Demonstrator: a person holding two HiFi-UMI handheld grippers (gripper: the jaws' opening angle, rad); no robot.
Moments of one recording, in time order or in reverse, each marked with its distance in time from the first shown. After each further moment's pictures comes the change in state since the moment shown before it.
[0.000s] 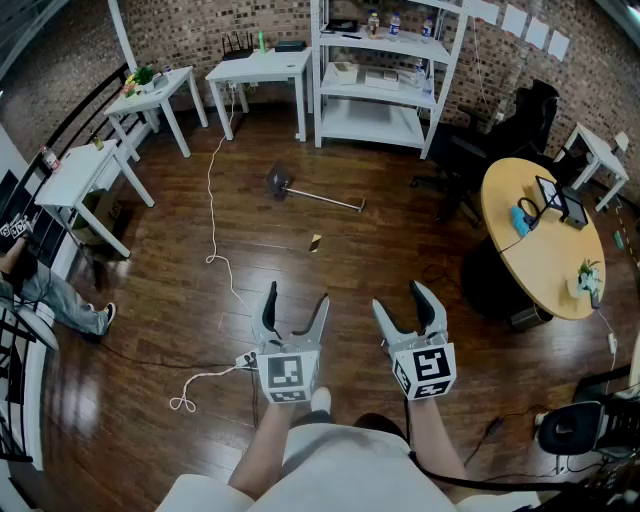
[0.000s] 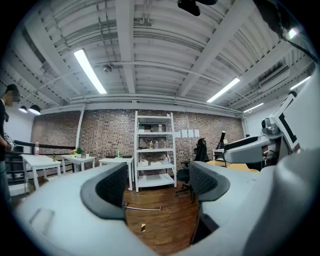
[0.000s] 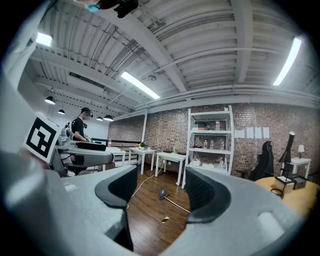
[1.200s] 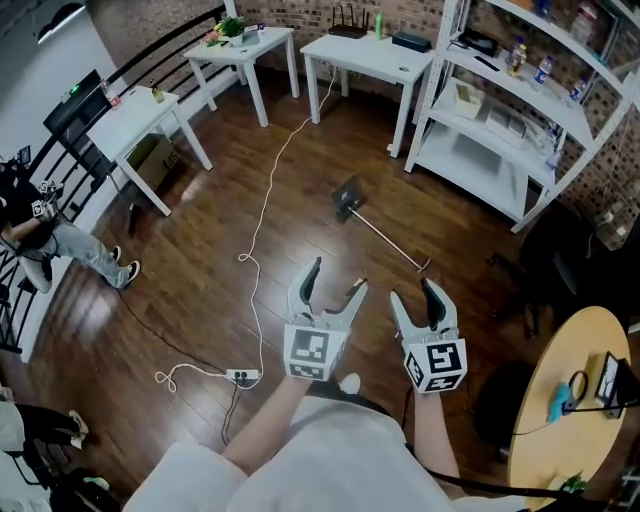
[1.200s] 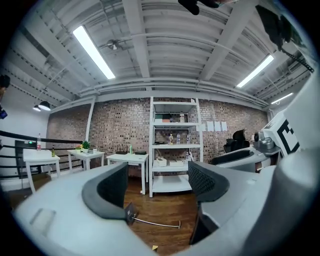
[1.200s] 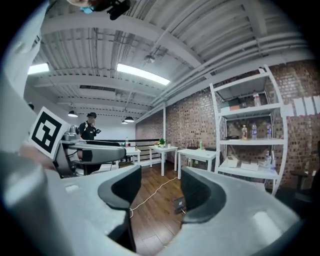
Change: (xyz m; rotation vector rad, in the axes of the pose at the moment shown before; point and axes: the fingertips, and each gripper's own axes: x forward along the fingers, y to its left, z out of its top) left arm 0.448 0.157 -0.008 -0.037 0.041 0.197; right arm 0.488 -0.156 0.012 0.032 0.025 0.400
